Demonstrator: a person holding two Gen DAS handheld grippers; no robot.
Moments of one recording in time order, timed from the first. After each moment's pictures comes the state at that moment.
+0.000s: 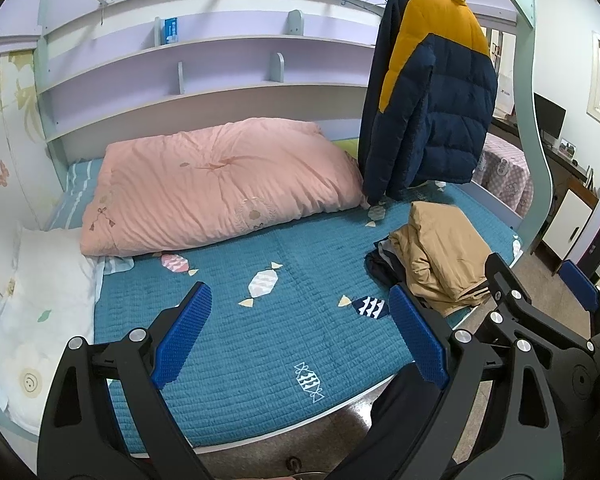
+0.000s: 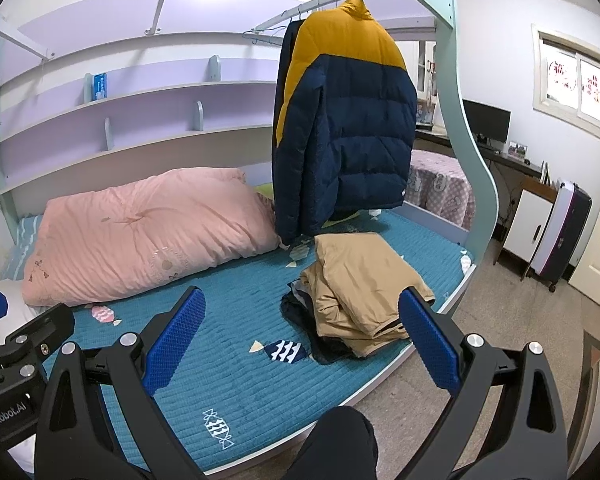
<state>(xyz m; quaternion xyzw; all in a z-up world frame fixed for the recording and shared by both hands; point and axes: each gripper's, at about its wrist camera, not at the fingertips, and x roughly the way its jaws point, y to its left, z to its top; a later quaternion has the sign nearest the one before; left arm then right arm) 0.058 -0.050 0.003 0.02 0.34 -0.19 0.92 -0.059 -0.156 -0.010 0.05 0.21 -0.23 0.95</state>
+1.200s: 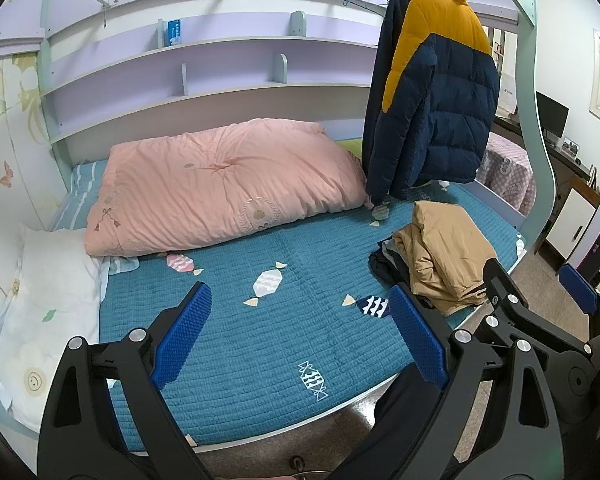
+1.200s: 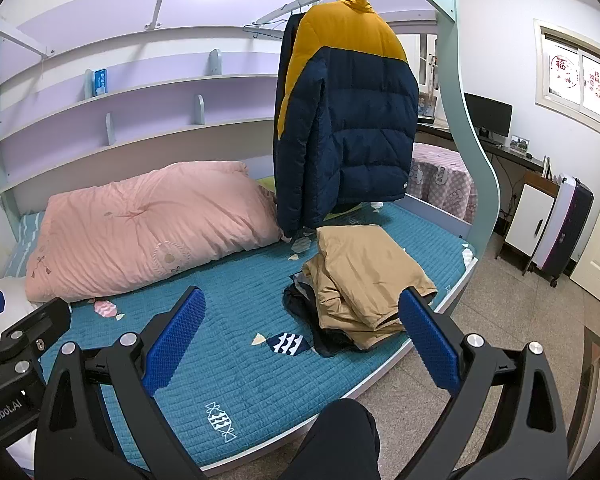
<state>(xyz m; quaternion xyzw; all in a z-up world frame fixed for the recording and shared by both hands) 0.057 -0.045 0.003 0.03 0.34 -0.19 0.92 -0.056 -0.163 -0.012 0.05 0.22 -0.22 0.95</state>
